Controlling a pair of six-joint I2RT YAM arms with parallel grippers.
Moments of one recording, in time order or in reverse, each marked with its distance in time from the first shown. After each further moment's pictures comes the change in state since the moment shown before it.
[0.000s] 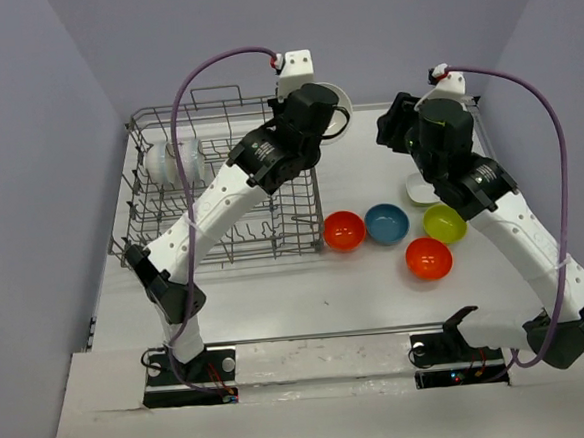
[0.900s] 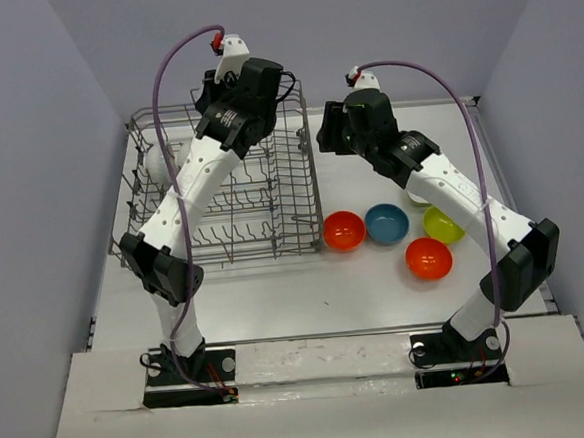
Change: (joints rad) left arm 0.309 0.035 0.036 -0.097 -0.340 0.214; right arm 0.069 0.376 0.179 -0.024 -0.206 0.026
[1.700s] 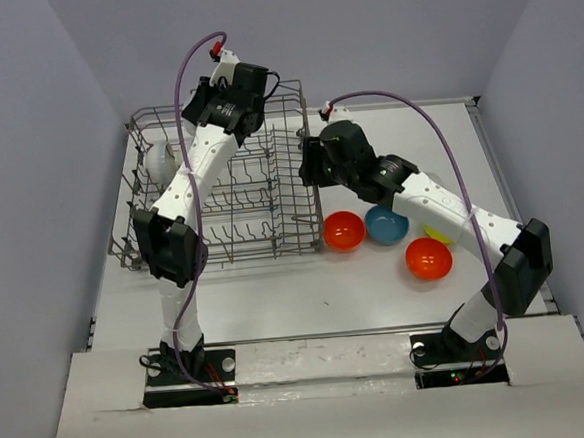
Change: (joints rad) left arm 0.145 0.153 -0.048 0.080 -0.009 0.184; right arm 0.135 0.016 -0.120 0.031 -0.008 0.030
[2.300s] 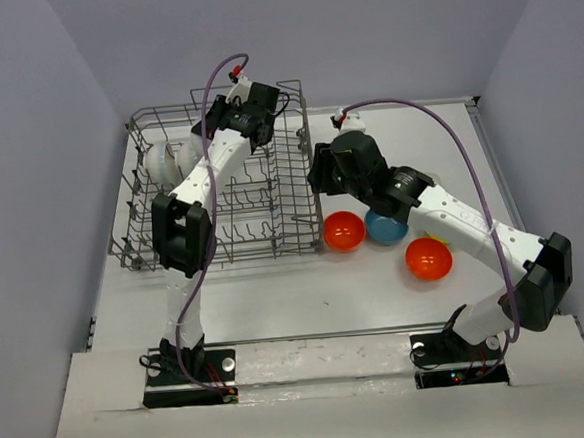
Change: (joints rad) left arm 0.000 0.109 -0.092 0.047 -0.029 0.084; right arm 0.044 -0.137 -0.111 0.000 0.054 0.051
